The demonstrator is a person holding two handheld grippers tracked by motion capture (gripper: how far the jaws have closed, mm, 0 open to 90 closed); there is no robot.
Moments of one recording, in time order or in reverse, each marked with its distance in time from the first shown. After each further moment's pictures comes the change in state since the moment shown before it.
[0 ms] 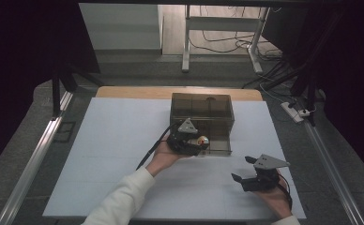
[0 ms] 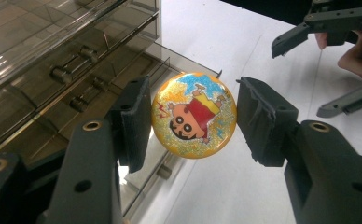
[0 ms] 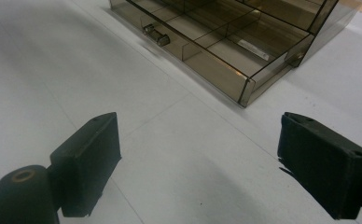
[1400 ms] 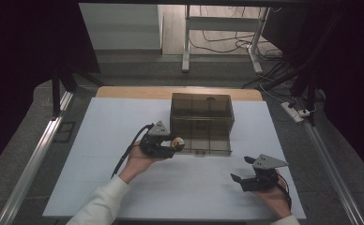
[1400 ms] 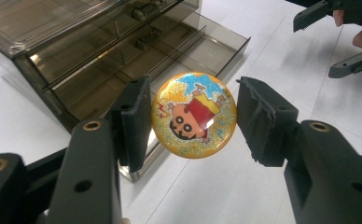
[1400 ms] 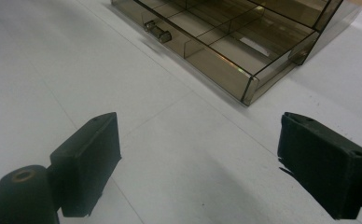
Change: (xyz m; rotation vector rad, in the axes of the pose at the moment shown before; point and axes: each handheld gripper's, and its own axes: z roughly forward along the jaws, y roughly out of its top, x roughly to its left) left arm 0.018 -0.043 -0.061 0.000 0.067 -0.058; right arm 0.001 0.000 0.003 0.010 0.000 -0.005
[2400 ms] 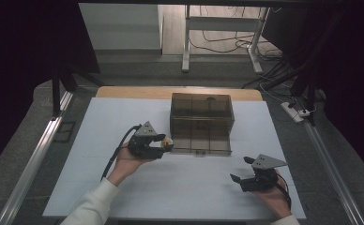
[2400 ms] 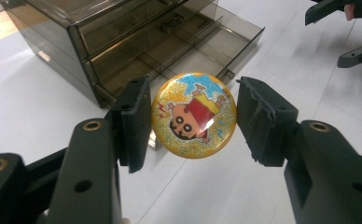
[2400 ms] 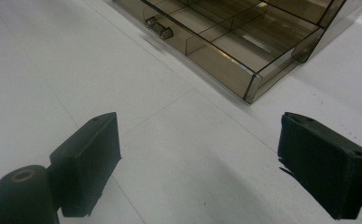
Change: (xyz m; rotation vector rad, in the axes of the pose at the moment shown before) left arm 0.010 -0.016 -0.025 0.004 0.038 -0.026; right arm 0.000 0.000 0.001 0.015 0.008 -0.001
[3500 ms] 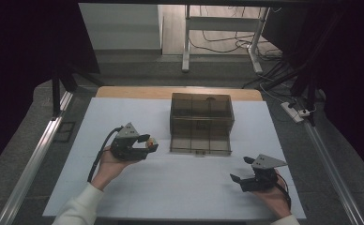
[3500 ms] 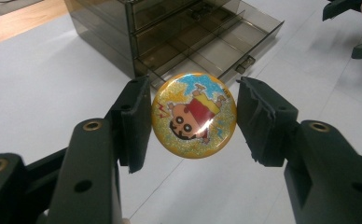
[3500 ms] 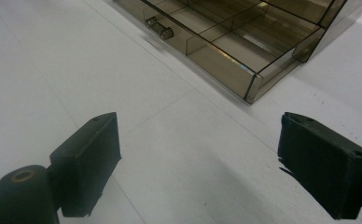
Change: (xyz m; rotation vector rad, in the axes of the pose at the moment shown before) left arm 0.015 -0.023 -0.036 -0.013 0.053 -0.044; right arm 0.000 0.000 0.000 0.001 0.002 -0.001
